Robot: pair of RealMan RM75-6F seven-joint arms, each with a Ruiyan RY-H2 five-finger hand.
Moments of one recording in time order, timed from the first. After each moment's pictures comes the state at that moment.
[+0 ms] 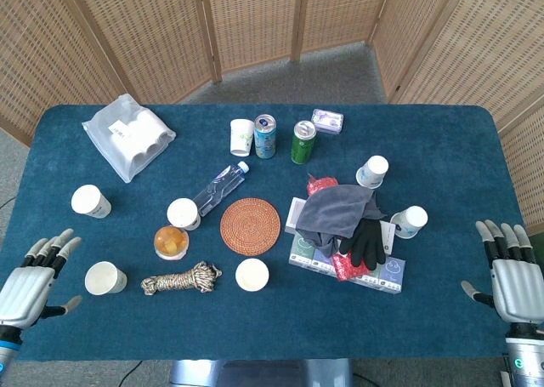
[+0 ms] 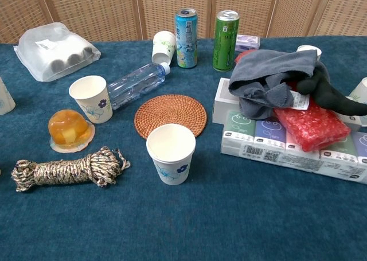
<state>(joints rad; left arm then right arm) -0.12 -1.00 0.06 -1.80 1.50 1.30 0.08 0.06 -1.13 0.09 -1.67 -1.43 1.49 -0.18</state>
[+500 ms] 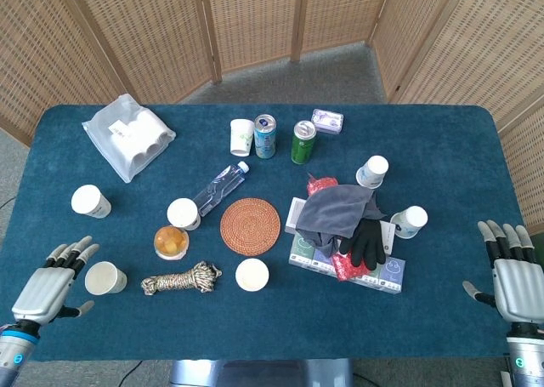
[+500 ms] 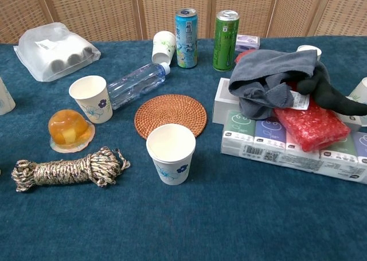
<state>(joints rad) -0.17 -1.07 0.06 -1.77 1.43 1.18 0.15 0.06 -1.12 0.09 -1.67 -1.41 1.48 -0.18</state>
